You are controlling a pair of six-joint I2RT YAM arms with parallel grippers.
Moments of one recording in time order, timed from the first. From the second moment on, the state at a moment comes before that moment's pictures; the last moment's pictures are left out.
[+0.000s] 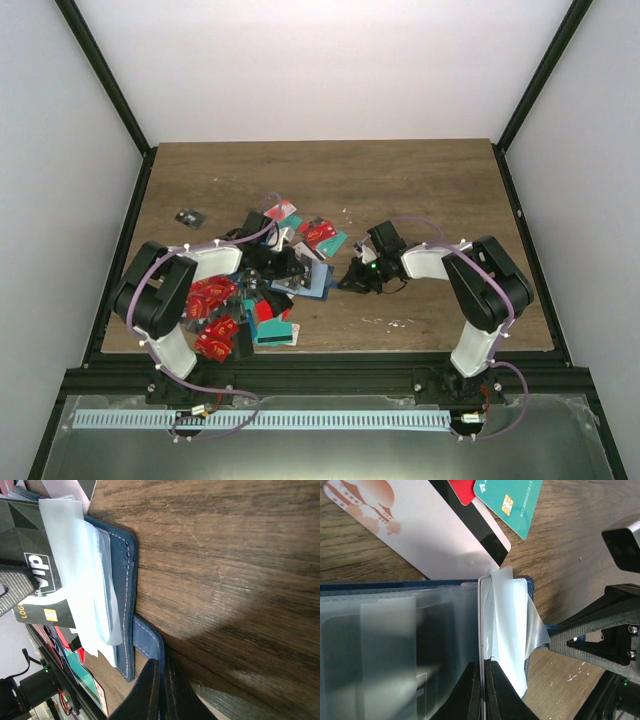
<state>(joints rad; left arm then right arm) -0.46 1.72 0.85 -0.18 0.58 -0.53 0.50 1.75 0.79 -0.14 -0.66 0.69</state>
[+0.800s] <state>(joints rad) -0.51 1.80 0.81 0.05 0.69 -0.65 0.49 1.76 0.77 -0.12 -0.70 0.69</state>
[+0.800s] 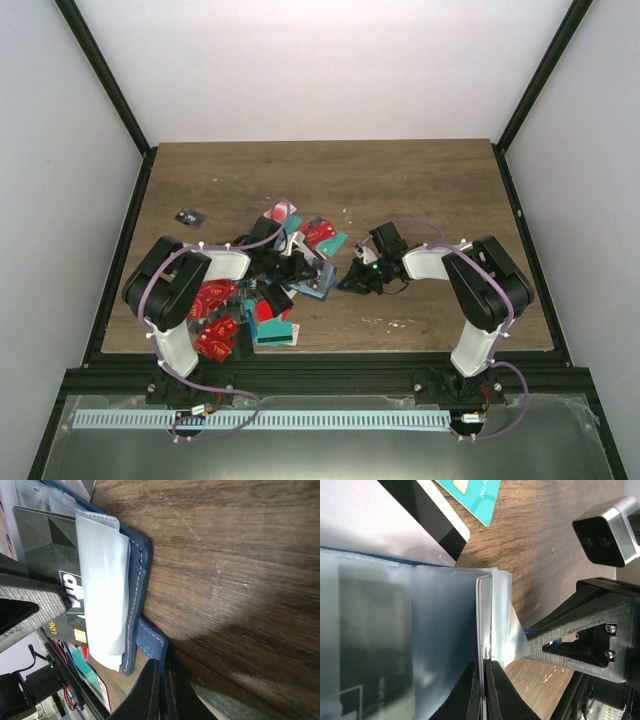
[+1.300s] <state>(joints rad) -0.54 1.79 0.85 -0.08 0.68 -0.58 0.49 1.74 0.75 -0.12 -0.69 0.68</state>
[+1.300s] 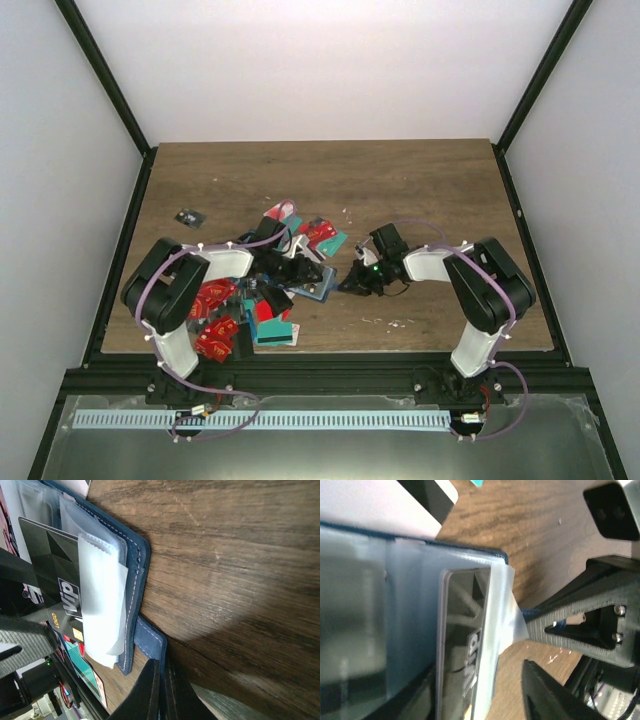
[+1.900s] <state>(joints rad) -0.55 1.73 1.05 -0.60 0.59 -0.44 0.47 1.73 0.75 -0.15 -0.68 0.62</state>
